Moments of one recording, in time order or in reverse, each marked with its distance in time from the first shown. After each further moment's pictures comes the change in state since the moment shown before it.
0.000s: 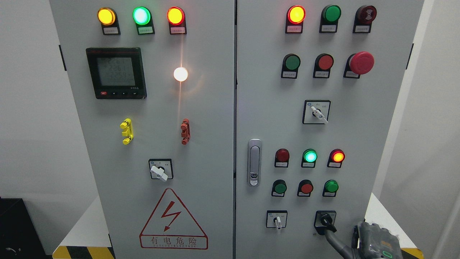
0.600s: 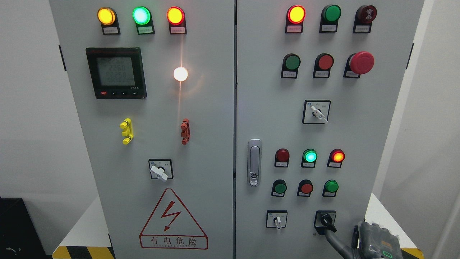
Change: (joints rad) left arm 0.000 0.000 0.000 0.000 0.000 0.000 0.000; right arm 0.000 0.004 0.000 -0.003 -0.002 0.002 0.000
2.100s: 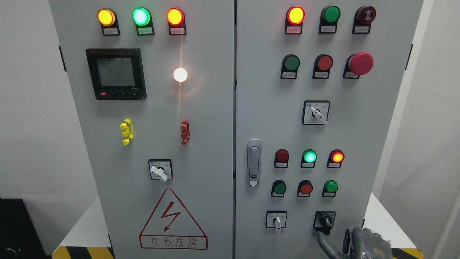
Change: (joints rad) left arm 0.000 0.000 0.000 0.000 0.000 0.000 0.000; right arm 0.101 0.011 0.062 -0.072 -0.072 0.000 -0.088
